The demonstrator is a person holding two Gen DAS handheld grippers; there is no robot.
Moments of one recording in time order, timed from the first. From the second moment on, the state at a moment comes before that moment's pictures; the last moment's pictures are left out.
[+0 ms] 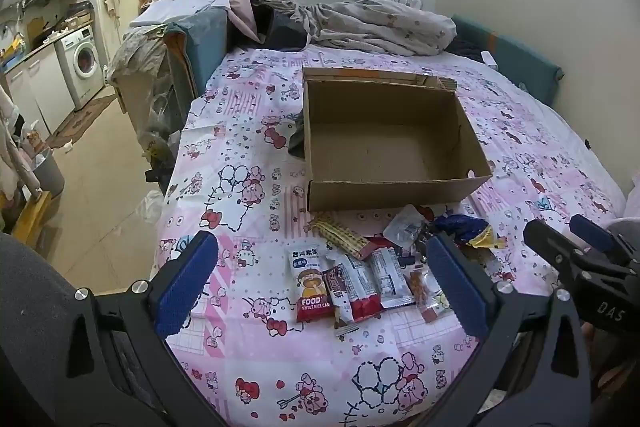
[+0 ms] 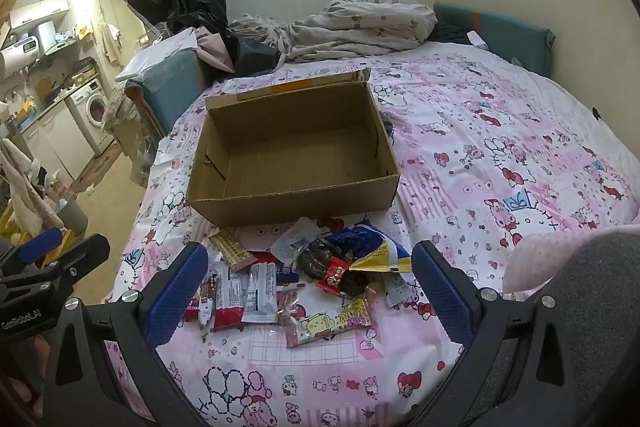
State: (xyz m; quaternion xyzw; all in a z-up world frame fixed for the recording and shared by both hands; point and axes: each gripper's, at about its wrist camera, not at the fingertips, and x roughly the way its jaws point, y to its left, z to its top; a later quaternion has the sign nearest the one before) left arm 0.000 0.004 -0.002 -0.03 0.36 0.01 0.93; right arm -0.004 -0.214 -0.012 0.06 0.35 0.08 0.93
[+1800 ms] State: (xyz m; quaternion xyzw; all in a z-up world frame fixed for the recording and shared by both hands) left arm 0.002 0.012 -0.001 -0.04 0.36 0.02 0.93; right arm -0.004 -0.218 -0.012 0.07 0.35 0.08 0.93
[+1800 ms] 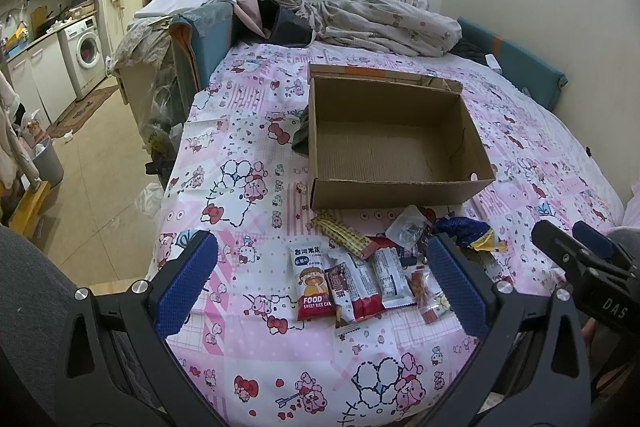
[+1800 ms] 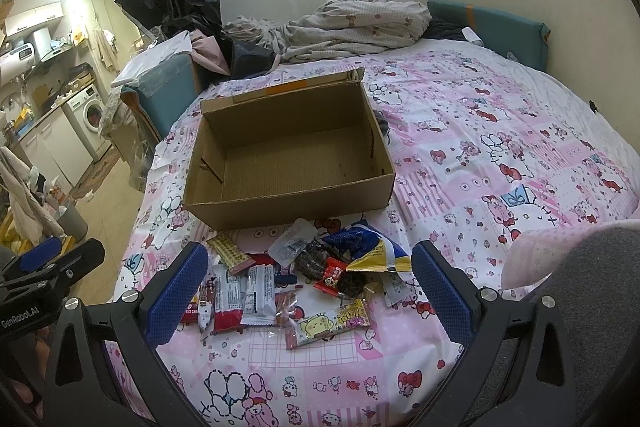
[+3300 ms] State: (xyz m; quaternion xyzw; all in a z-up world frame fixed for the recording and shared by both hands) left arm 0.127 0.055 -0.140 -0.14 0.65 0.08 0.74; right arm 0.096 -0.270 -0.050 0.15 0.49 0.08 0.86
